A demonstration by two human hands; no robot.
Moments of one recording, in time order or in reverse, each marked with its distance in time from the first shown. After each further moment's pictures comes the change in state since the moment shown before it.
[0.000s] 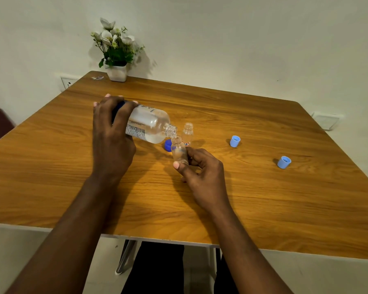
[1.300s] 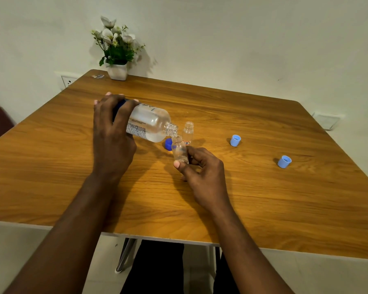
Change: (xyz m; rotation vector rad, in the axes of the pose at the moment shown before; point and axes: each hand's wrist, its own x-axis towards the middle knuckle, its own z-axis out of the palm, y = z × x) left_hand 0.000 -0.001 0.001 0.001 0.009 0.015; right_hand -0.001 -0.005 -0.002 0.005 -0.010 0.006
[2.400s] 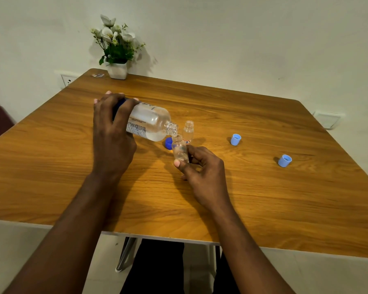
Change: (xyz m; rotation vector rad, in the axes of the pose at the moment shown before) left_hand 0.000 -0.001 0.000 0.001 0.001 -0.002; right_hand 0.000 0.001 0.000 0.018 -0.002 0.024
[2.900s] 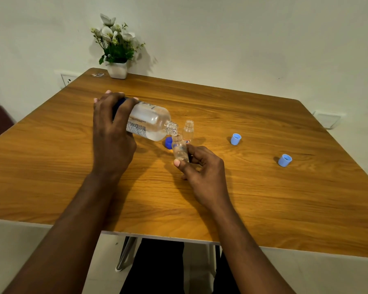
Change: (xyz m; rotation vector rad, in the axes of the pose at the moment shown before) left_hand 0.000 0.002 0.000 0.008 -0.001 -0.012; right_hand 0.000 0.001 0.000 -0.008 0.000 0.002
